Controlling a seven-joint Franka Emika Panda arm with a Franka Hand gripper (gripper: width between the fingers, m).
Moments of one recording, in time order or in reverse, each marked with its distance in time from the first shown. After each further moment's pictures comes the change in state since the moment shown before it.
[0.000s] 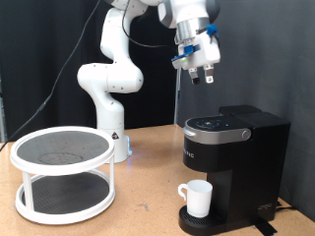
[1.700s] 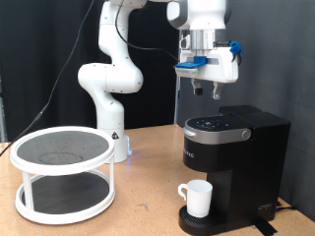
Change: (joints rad) arm -0.058 0.300 0.042 0.191 -0.228 -0.058 -0.053
